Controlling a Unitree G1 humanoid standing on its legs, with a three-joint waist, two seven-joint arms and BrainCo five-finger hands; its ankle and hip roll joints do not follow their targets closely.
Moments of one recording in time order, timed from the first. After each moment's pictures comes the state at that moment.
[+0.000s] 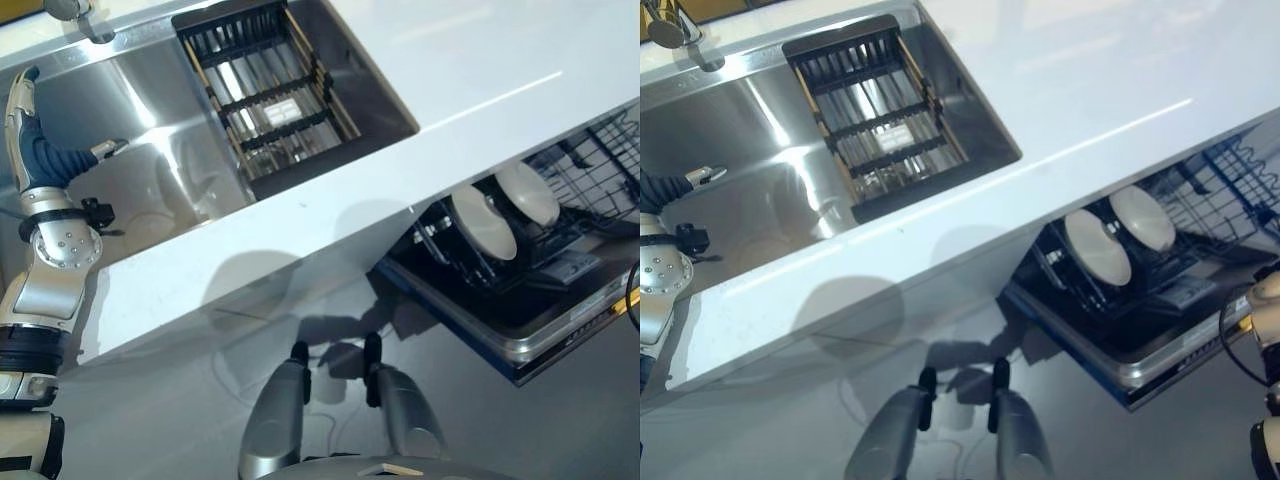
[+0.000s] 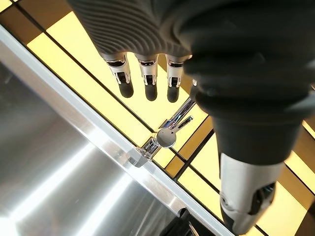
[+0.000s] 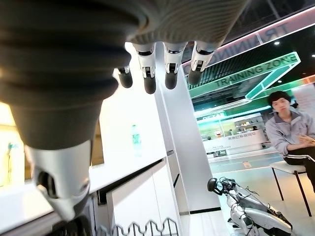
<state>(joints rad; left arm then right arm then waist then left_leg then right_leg) -0.34 0.95 0.00 0.26 -0.05 -0.08 0.55 -0.42 -1.02 0.05 0.70 0.03 0.23 -0.79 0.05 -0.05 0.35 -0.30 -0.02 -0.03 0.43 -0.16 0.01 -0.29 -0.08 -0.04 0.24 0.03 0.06</state>
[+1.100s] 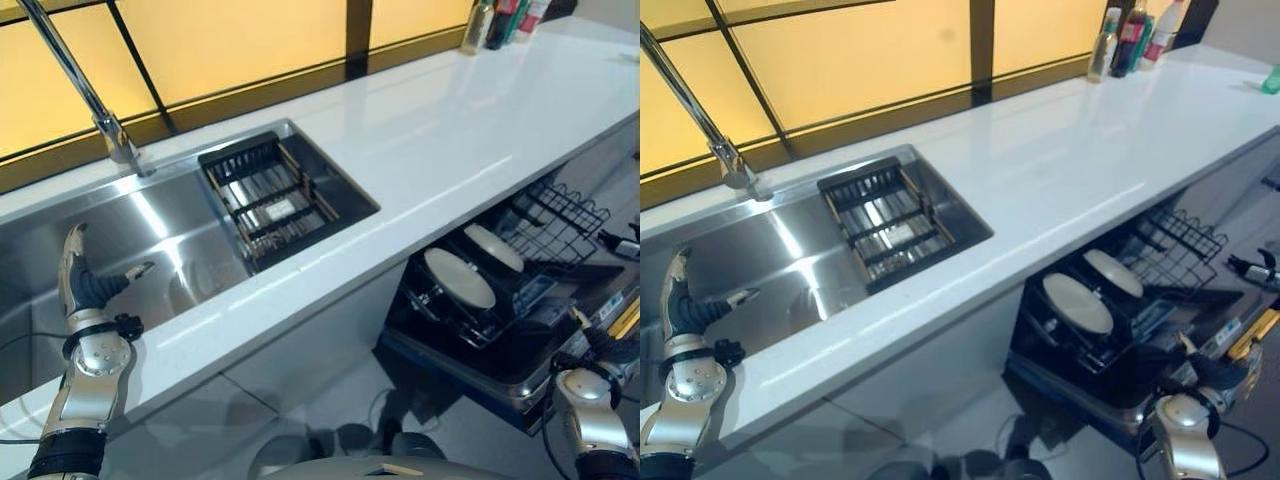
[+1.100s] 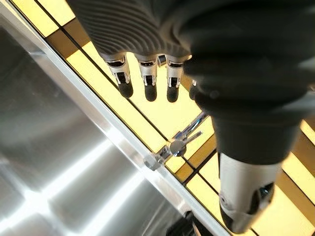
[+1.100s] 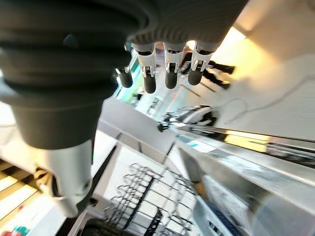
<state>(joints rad) 0.05 0.62 0.18 0.27 0.11 -0.14 0.49 0.14 -0.44 -0.22 0.35 0.21 0.01 -0.77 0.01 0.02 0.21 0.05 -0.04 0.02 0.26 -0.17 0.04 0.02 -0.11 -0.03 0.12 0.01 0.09</state>
